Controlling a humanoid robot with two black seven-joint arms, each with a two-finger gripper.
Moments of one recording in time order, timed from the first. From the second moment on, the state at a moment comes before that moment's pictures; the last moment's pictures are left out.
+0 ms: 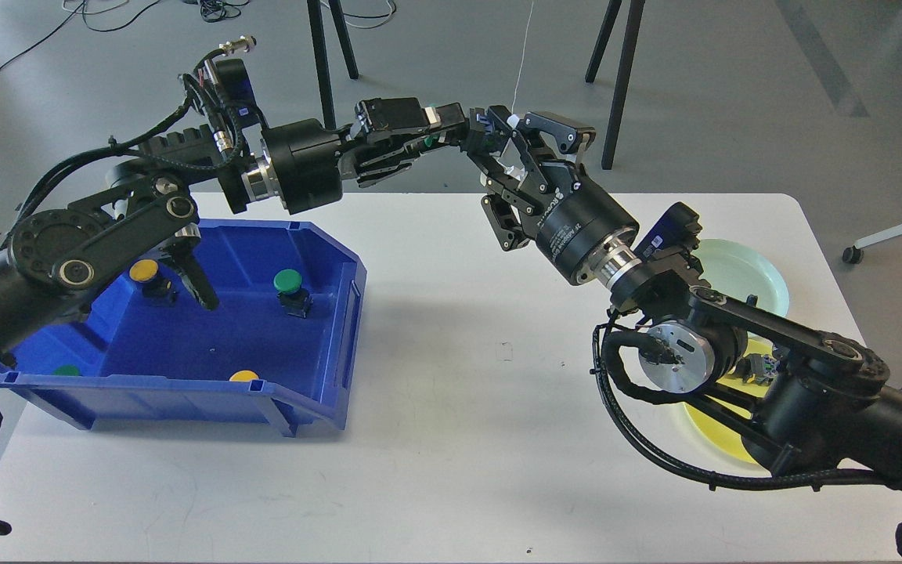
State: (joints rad) left arm -1.01 0.43 -0.44 -1.02 0.94 -0.49 -0.49; right arm 0.75 -0.34 0.49 1.55 -0.14 -0.25 0.34
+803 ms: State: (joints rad) left arm -1.00 0.42 -0.45 -0.97 0.81 -0.49 -0.49; right arm 0.62 -0.39 0.63 1.54 -0.12 -0.35 0.33
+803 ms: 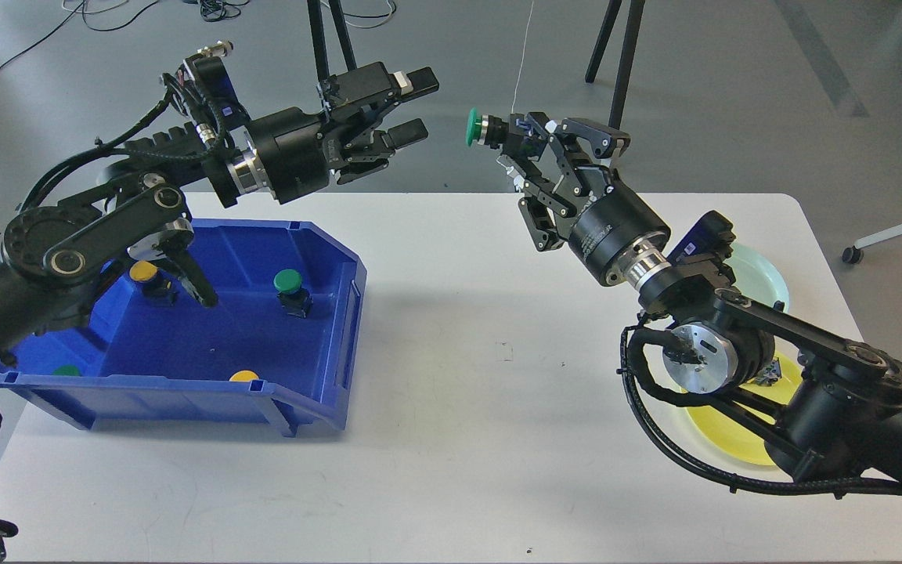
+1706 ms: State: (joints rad) left arm -1.00 0.42 -0.45 -0.96 0.81 -0.49 -0.49; right arm 0.44 -0.21 1.11 0.93 0.33 -0.49 0.28
